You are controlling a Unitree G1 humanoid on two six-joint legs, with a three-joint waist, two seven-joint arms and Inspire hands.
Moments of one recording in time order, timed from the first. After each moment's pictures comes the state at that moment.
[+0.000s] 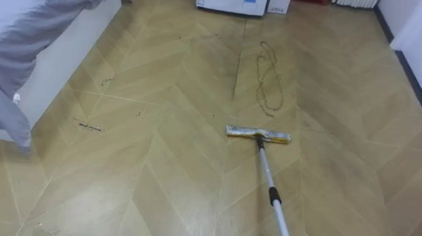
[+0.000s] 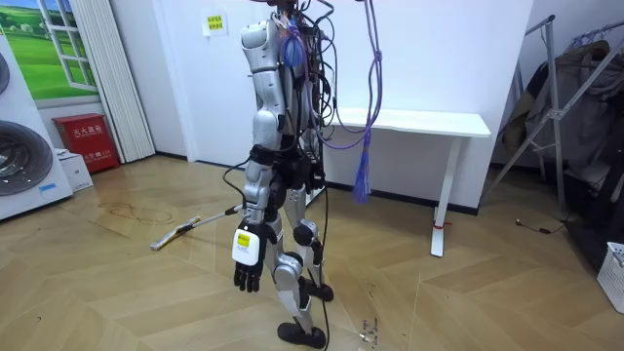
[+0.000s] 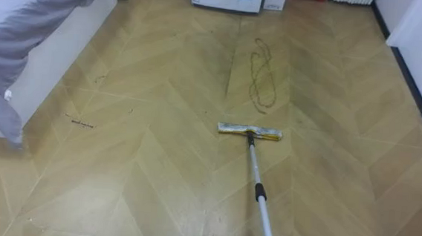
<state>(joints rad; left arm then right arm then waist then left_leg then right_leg) 0.26 0.15 0.07 1.08 0.27 0.25 0.10 0.13 -0.22 0.06 1.32 -0.08 0.23 0.10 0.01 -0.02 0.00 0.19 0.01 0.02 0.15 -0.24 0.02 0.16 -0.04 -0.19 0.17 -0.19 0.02</state>
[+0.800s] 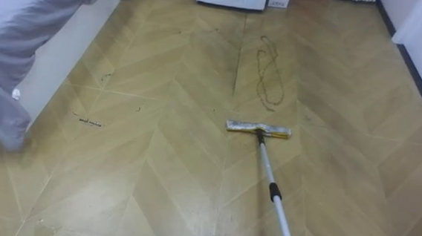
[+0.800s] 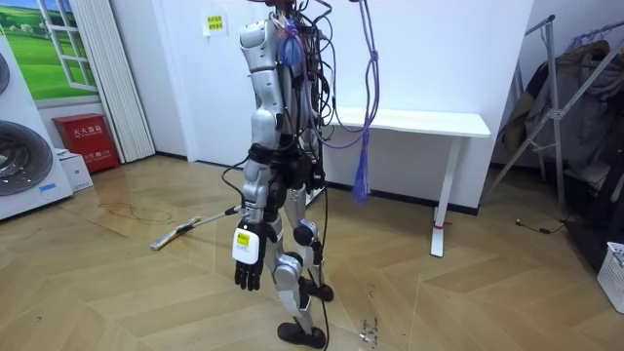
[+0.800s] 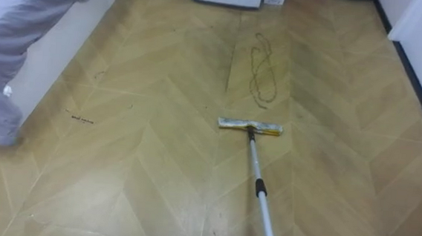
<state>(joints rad) 0.24 0.15 0.08 1.08 0.28 0.26 0.09 0.11 -0.23 0.05 1.32 -0.08 0.24 0.10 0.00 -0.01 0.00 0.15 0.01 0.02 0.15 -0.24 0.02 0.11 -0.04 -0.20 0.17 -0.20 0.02</state>
